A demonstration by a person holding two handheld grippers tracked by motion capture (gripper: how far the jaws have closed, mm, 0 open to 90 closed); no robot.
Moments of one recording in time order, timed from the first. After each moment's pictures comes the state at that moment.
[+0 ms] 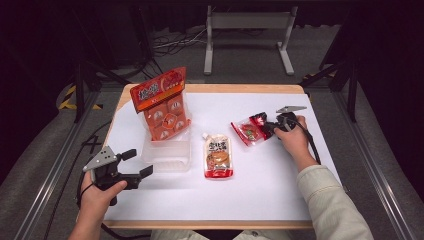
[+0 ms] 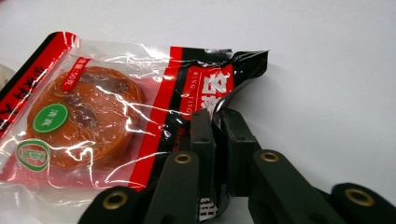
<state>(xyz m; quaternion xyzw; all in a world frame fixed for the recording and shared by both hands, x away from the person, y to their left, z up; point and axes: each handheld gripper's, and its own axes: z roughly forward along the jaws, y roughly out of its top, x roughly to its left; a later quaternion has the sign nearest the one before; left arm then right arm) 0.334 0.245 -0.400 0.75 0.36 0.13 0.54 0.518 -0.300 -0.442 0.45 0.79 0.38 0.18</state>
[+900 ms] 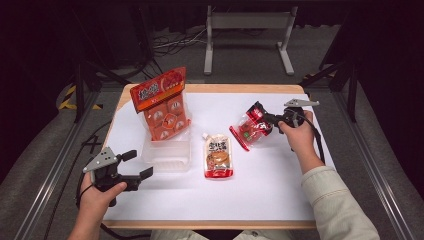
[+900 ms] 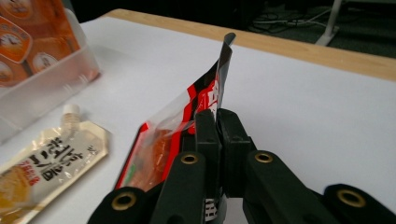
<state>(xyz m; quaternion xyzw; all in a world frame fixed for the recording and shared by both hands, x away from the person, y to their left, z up) 0.330 0.244 -0.398 0.75 0.35 0.13 0.54 0.497 -0.299 -0.394 0.41 0.76 0.48 0.17</state>
